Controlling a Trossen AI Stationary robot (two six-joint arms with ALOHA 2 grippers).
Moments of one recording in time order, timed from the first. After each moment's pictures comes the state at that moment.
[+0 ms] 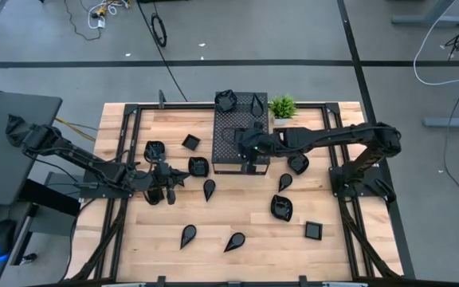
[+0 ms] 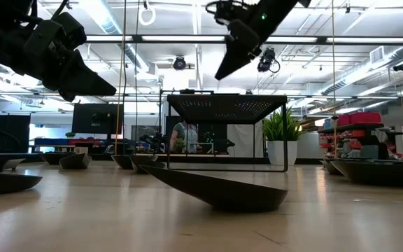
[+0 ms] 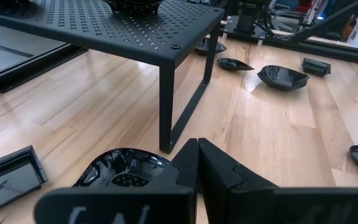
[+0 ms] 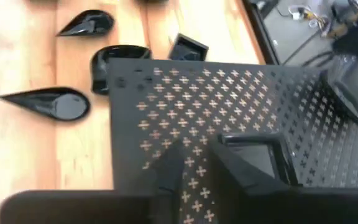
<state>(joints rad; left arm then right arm) -0.36 0.91 0.19 0.36 -0.64 -0.34 -0.04 1.62 1.30 -0.49 0.30 -0.09</state>
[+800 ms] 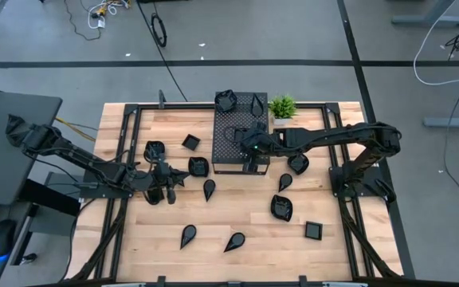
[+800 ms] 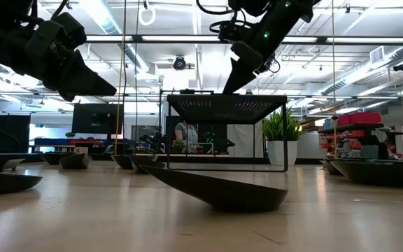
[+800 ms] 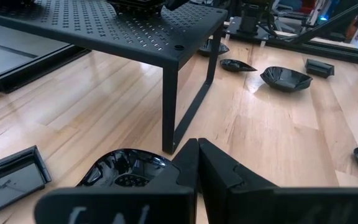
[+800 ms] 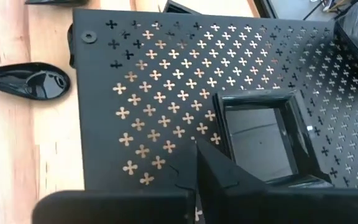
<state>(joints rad) -0.36 0.91 0.19 0.36 -0.65 -0.34 -0.09 1.62 1.20 -0.45 0.29 -0.06</state>
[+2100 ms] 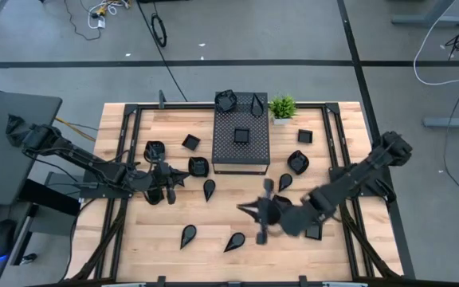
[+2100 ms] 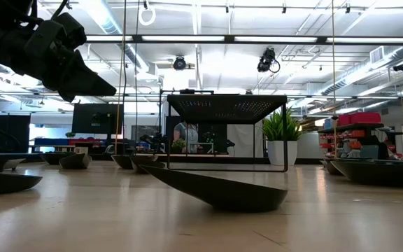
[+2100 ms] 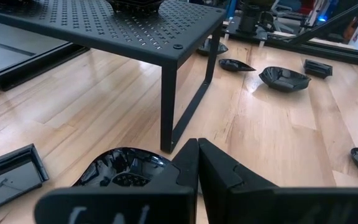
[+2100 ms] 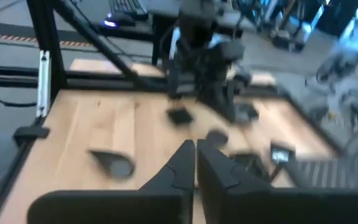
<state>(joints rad) -0.36 0.91 0.19 0.36 -0.65 -0.35 0.60 1.58 1.21 -0.08 0.75 0.18</state>
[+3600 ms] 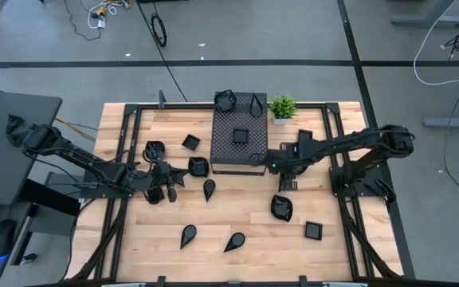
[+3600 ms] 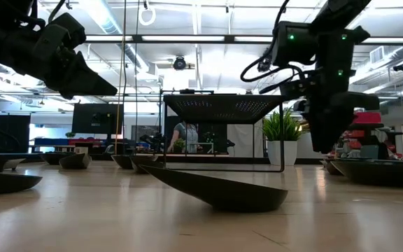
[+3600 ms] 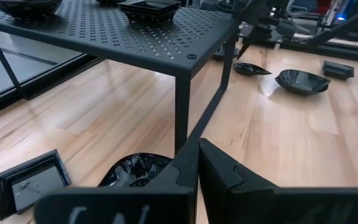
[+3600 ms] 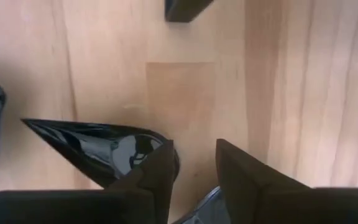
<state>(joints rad) -0.36 0.91 0.19 0.36 -0.71 -0.32 -0.06 1.50 0.84 -0.77 0.12 -0.08</state>
